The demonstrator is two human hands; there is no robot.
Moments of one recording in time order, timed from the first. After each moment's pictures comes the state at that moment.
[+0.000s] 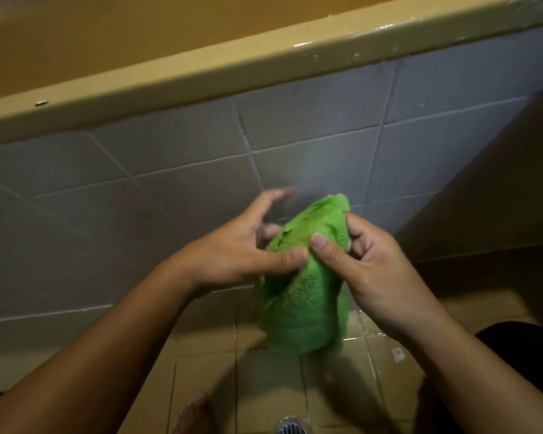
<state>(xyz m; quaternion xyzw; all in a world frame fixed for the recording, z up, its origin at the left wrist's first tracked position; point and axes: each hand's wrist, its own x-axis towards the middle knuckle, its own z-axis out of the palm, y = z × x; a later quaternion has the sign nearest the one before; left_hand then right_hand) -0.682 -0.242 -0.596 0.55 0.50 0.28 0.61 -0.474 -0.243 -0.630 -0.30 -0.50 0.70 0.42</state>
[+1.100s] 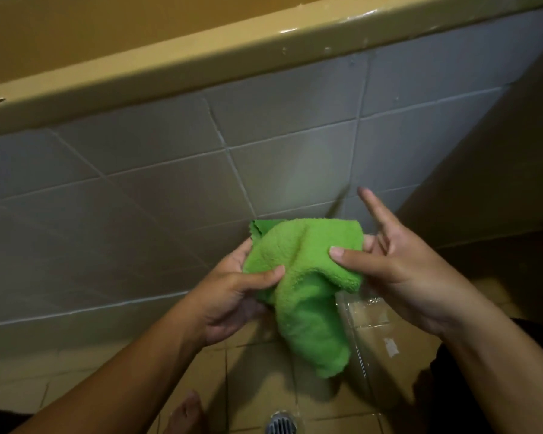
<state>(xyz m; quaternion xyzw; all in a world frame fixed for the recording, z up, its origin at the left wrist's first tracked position) -0.661 -0.273 -0.655 0.28 0.47 0.41 0.73 -0.427 -0.239 -0.614 -0.40 -0.43 0.72 0.36</state>
